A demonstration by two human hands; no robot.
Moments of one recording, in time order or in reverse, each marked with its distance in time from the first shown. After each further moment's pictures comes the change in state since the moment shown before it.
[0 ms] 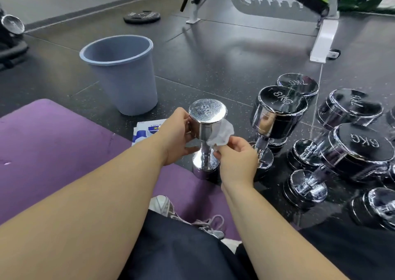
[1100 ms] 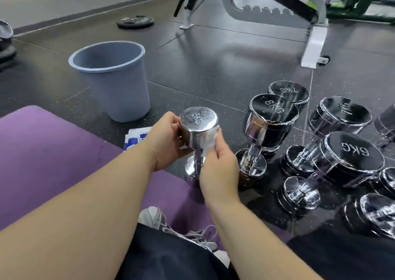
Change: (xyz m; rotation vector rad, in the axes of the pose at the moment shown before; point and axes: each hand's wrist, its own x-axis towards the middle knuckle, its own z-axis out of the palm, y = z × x) left_hand 0.006 0.006 -0.001 -0.097 -0.098 0.032; right_hand -0.010 -0.001 0.007 -0.257 -0.177 -0.152
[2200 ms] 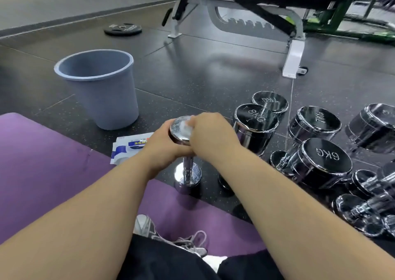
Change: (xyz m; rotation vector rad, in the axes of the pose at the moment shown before) left_hand -0.010 -0.007 0.007 0.539 0.084 0.403; right_hand 0.054 -0.090 -0.016 -1.312 -0.388 -0.467
